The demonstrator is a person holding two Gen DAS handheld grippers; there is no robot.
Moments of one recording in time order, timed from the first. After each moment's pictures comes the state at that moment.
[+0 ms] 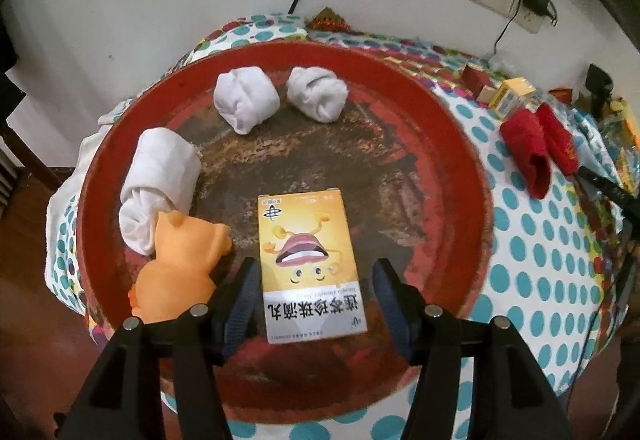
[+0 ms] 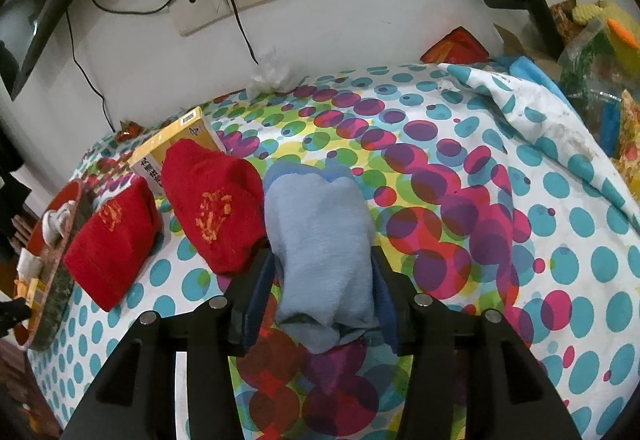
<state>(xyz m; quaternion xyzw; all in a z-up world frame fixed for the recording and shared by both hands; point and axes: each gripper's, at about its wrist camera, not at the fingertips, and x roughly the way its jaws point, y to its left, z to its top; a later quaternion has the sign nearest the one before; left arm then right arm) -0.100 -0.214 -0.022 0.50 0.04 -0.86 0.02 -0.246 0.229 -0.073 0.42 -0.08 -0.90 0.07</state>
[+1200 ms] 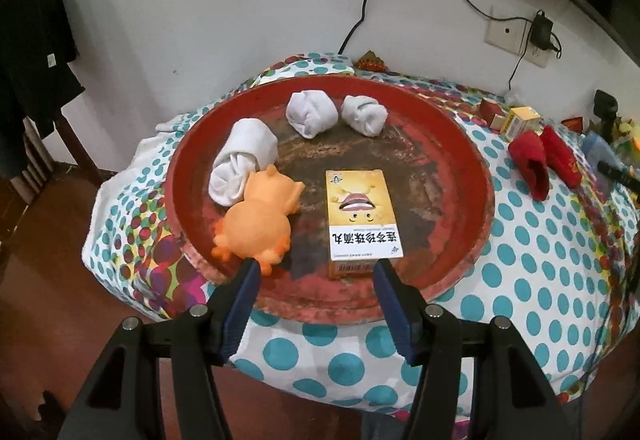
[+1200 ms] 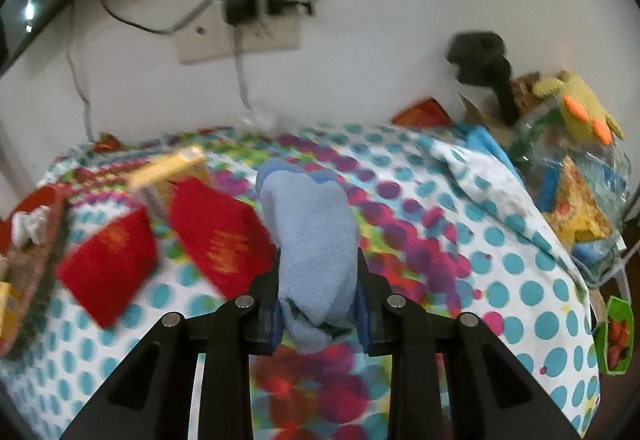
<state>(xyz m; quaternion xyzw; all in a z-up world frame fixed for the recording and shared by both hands) -0.021 -0.222 -0.001 0.43 0.04 -0.90 0.10 -0.224 0.189 -0.016 0.37 -0.02 -0.93 0.01</state>
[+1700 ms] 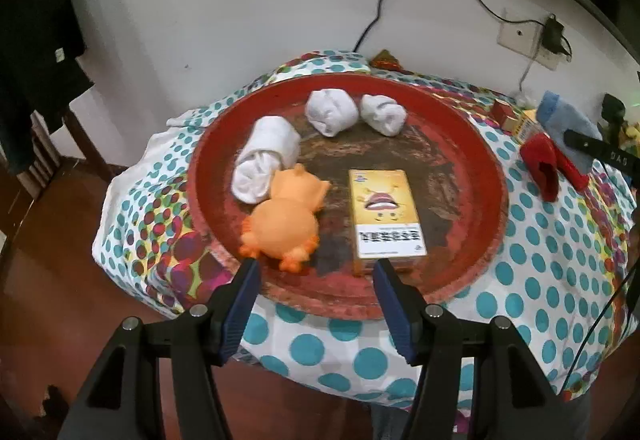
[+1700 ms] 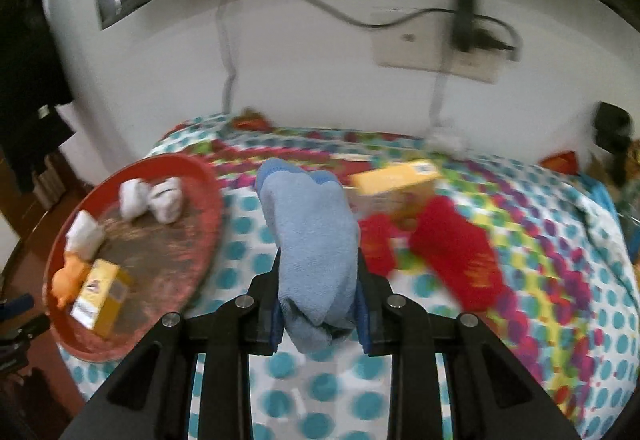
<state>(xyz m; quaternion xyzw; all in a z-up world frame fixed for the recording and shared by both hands) -0.017 -0.242 0.006 0.44 0.04 -0.89 0.11 -0.210 0.020 0.009 0.38 0.02 -0.91 0.17</state>
